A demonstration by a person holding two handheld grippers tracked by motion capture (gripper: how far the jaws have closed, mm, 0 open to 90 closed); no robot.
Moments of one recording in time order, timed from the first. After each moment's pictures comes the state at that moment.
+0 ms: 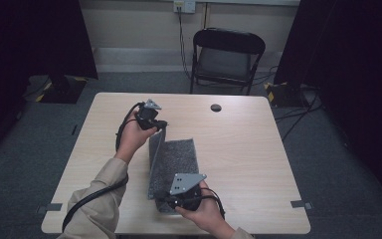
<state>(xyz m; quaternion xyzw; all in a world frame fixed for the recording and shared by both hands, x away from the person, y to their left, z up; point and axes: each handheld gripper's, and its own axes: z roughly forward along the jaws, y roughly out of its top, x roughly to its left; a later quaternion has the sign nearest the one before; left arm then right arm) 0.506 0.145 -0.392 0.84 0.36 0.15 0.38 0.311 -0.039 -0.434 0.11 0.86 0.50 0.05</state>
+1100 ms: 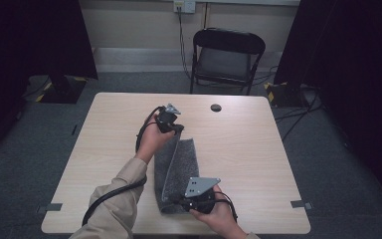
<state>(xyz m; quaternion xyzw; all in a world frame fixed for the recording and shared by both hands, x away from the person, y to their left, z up) 0.516 0.092 -0.414 0.86 0.33 0.13 0.38 0.311 -0.075 -0.456 0.13 0.86 0.49 0.05</state>
